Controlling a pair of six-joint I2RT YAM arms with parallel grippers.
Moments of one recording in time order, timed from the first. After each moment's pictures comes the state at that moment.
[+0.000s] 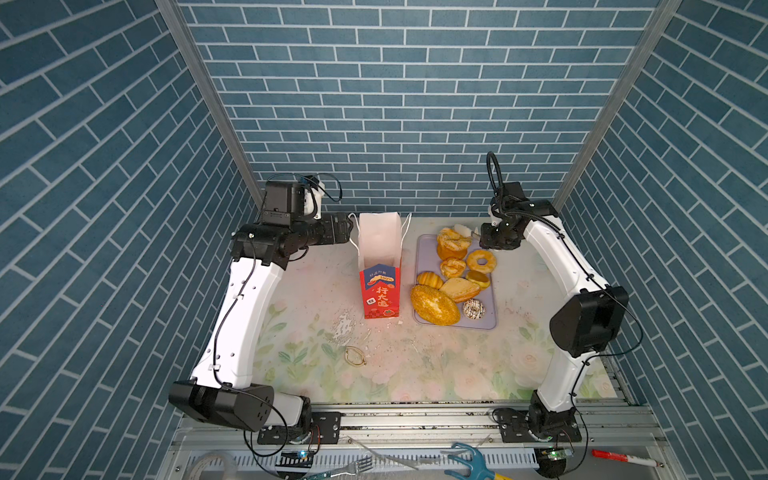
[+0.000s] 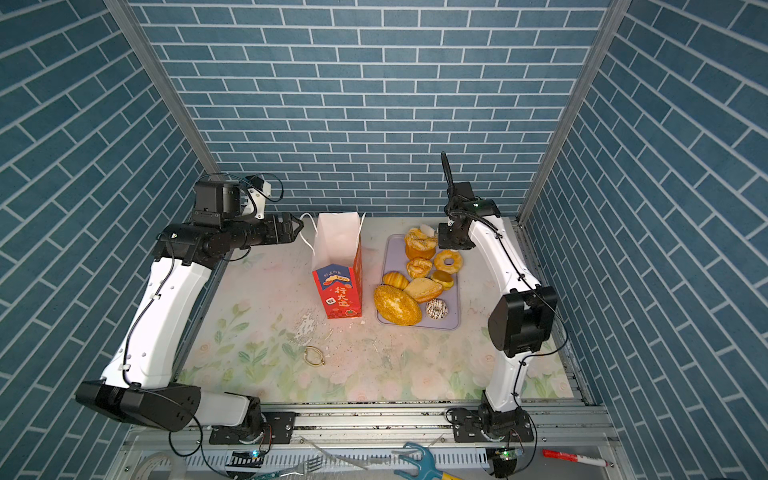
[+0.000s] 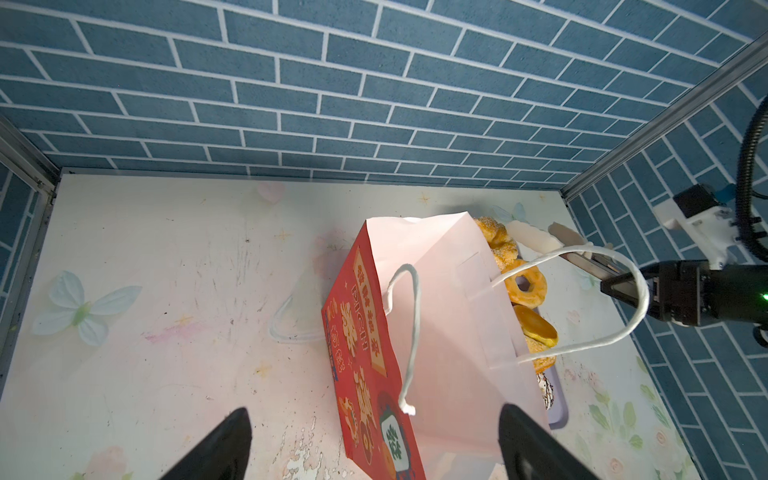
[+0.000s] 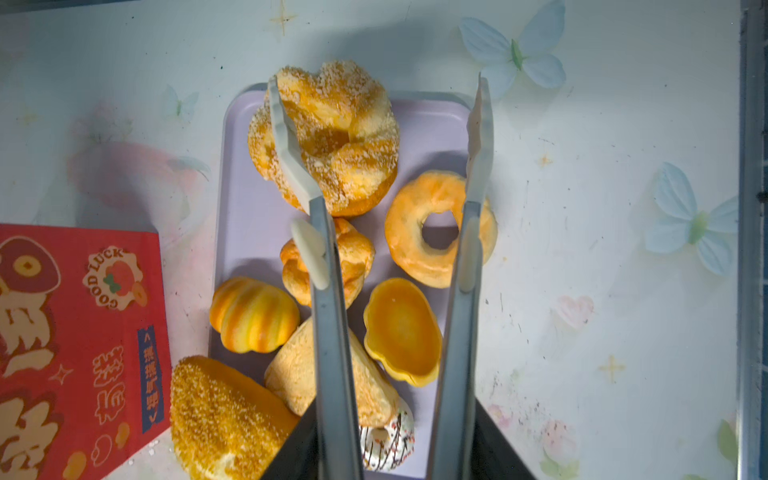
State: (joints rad) left arm -0.17 1.41 1.76 -0.99 0.21 -0.22; right arm 0.27 1.91 1.95 -1.14 0.01 0.22
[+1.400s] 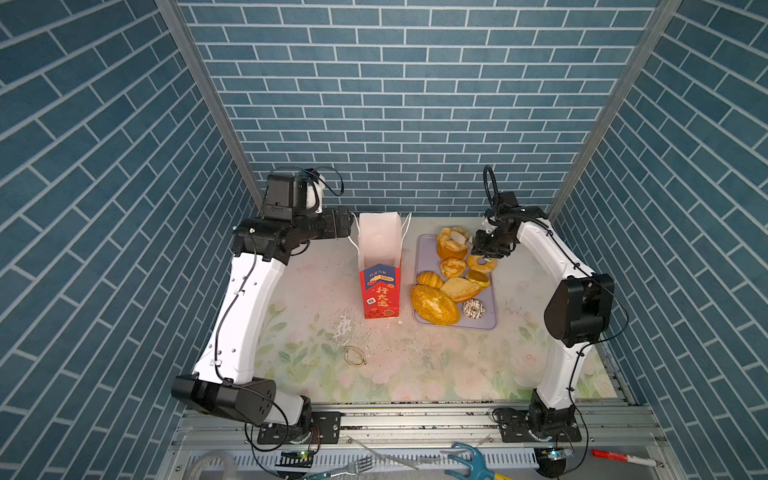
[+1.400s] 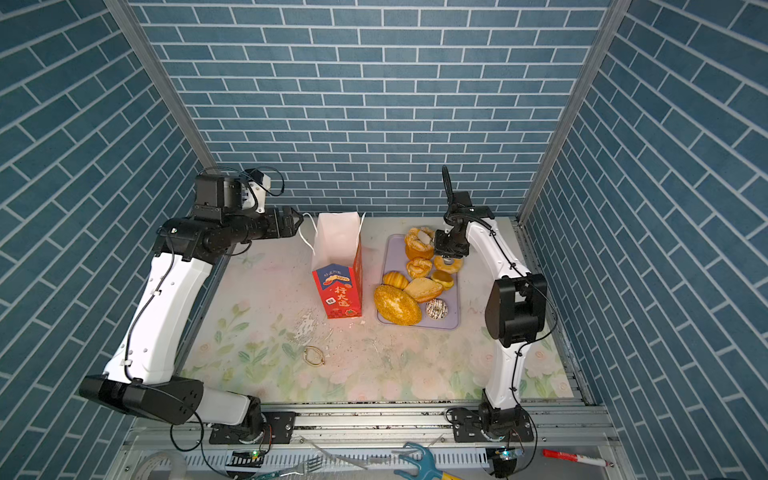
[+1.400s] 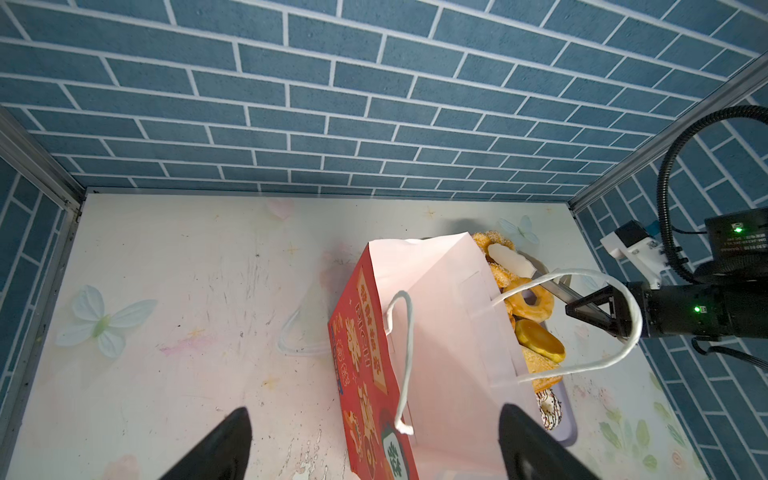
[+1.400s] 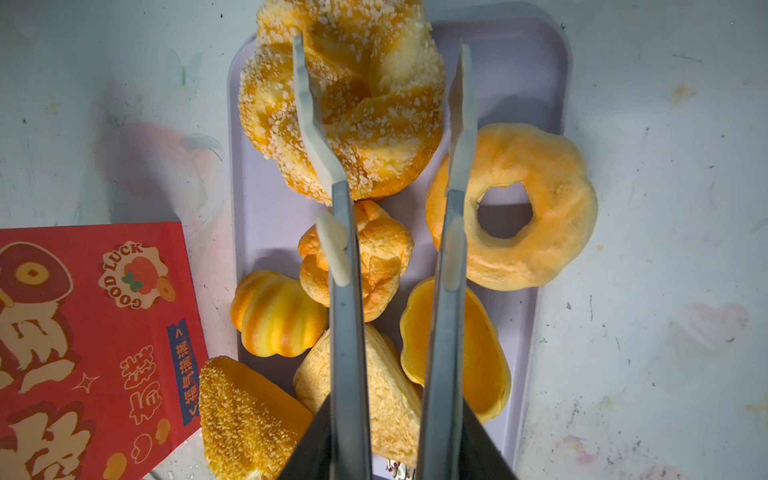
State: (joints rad) left arm -0.20 1.44 1.84 -1.01 0.16 -0.22; right arm 0.24 1.97 1.86 -1.08 -0.18 0.26
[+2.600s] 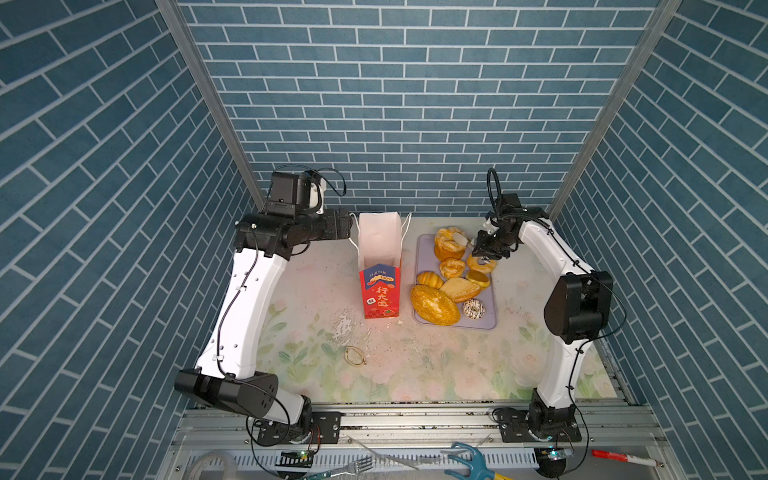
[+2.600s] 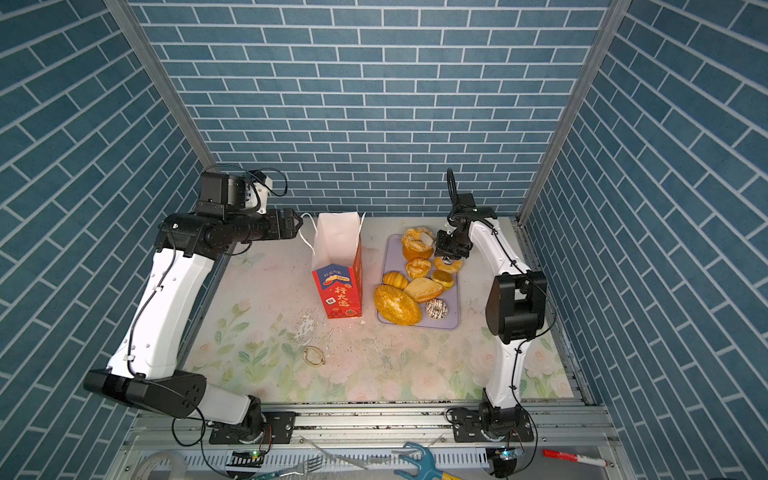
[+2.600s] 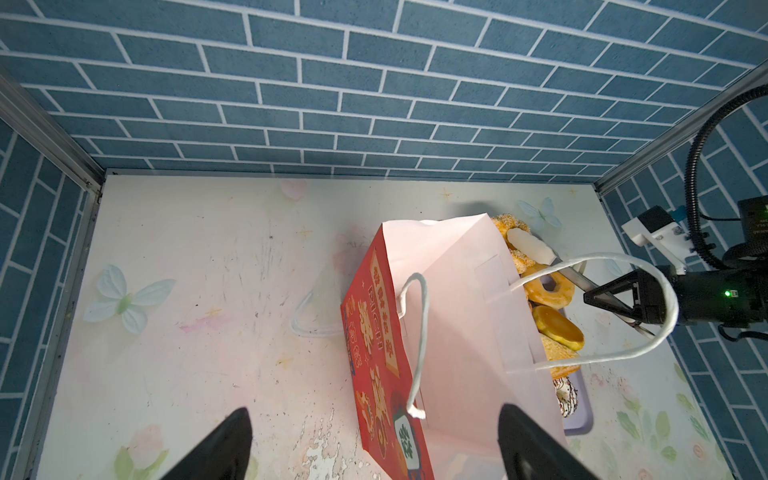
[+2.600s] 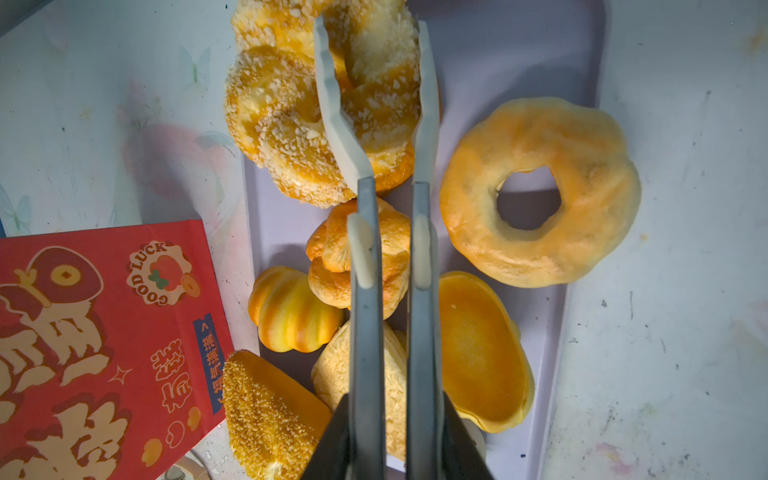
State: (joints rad) left arm -0.21 1.48 1.90 -1.10 0.12 -0.21; right arm 0.21 2.00 1.87 -1.08 -0.28 0.28
